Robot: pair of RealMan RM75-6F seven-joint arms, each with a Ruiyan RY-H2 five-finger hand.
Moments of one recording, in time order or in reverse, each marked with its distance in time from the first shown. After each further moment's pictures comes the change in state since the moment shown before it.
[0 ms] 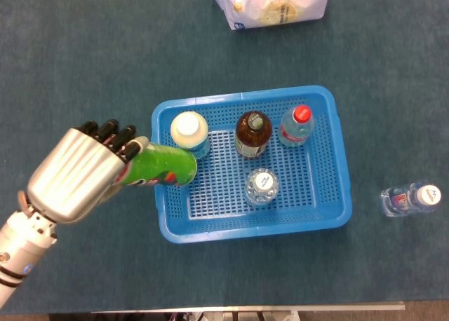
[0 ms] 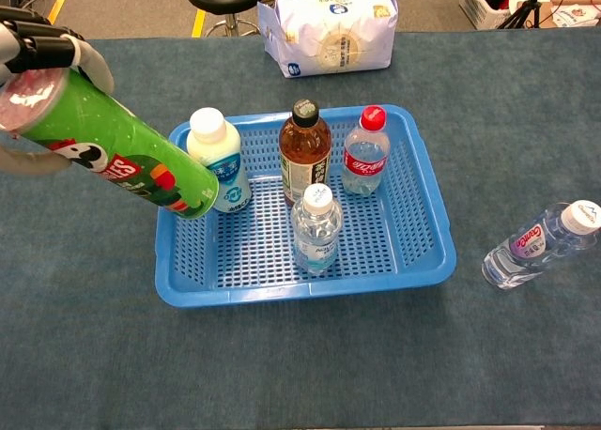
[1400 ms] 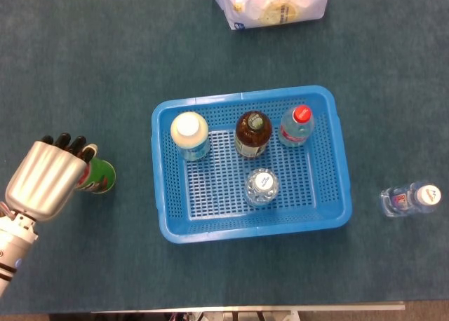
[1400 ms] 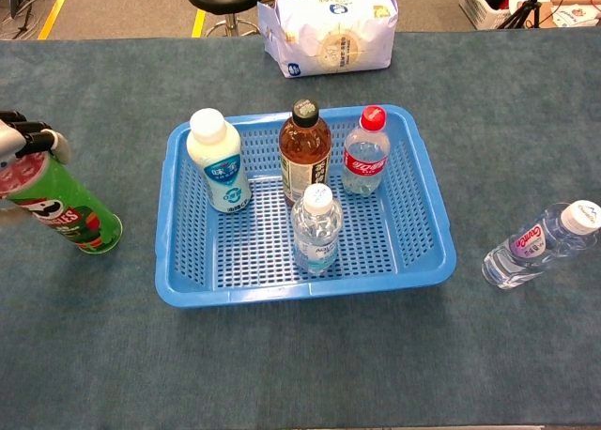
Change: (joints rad) left arm 0.100 -0.163 0.029 0.258 -0.169 -0.071 0.123; right arm 0.008 -0.034 -0.010 0.022 0.029 -0.045 0.015
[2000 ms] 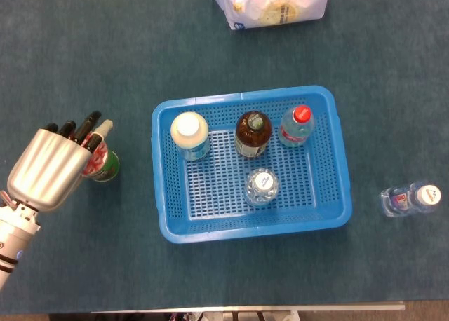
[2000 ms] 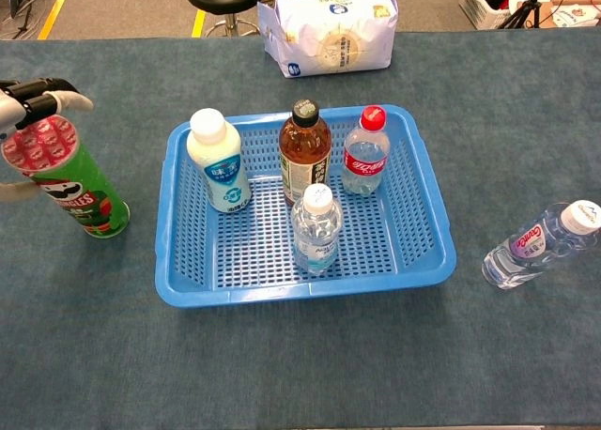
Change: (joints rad) left arm -0.029 0.028 -0.042 -0.035 0.014 0.021 -0.006; right arm -0.002 -0.010 -0.003 0.018 0.001 0.000 0.022
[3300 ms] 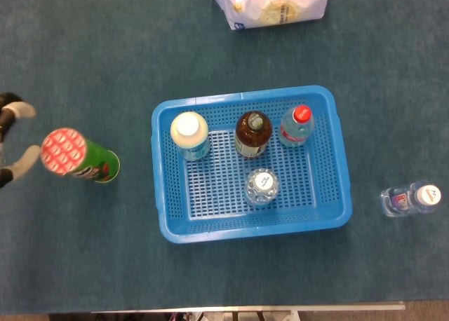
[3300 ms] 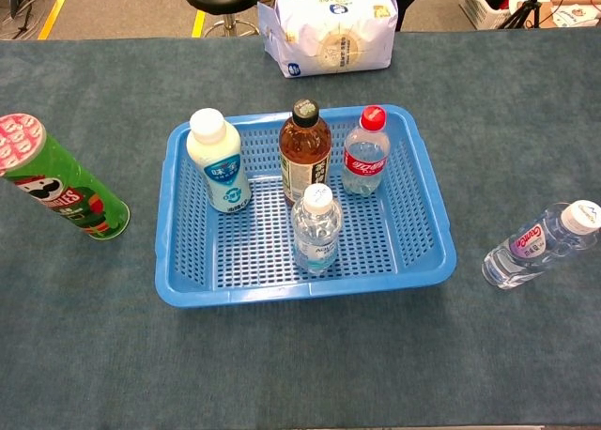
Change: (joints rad) left arm 0.152 -0.064 -0.071 0.134 0.024 0.399 -0.433; right arm -0.093 0.077 -0.007 -0.130 -0.004 0.140 -0.175
